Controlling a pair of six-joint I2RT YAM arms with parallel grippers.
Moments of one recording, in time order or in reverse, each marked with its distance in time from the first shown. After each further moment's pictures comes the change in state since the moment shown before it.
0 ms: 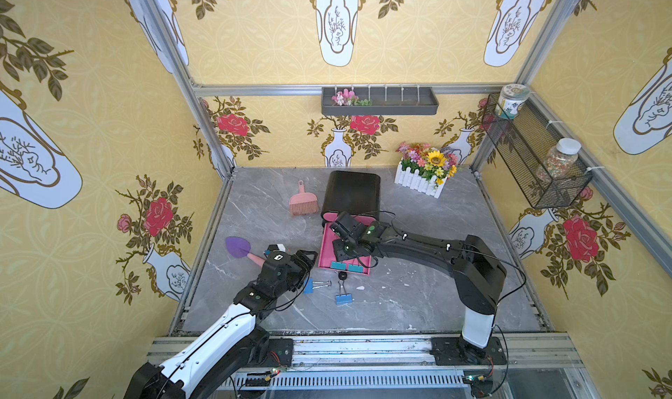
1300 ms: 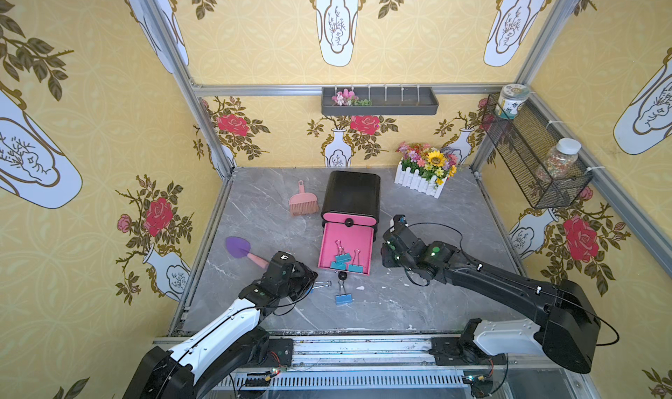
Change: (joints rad) left arm -0.007 0.096 -0.018 -0.072 0.147 0.058; right arm -0.114 -0.582 -0.526 0.054 0.176 0.088
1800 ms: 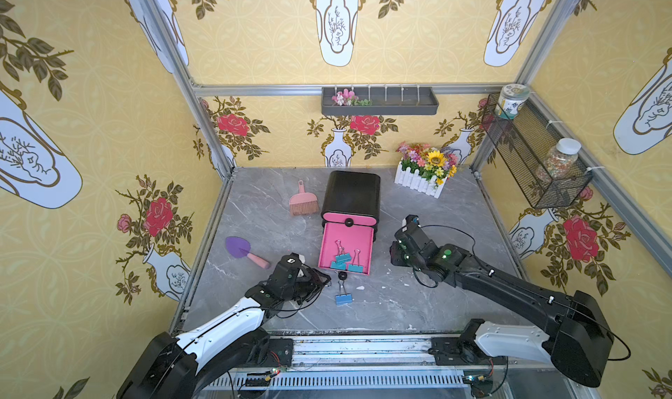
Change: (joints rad) left arm -0.112 0.093 0.006 0.103 0.089 0.081; right arm -0.072 -0.082 -0.063 0.020 -0.006 0.025
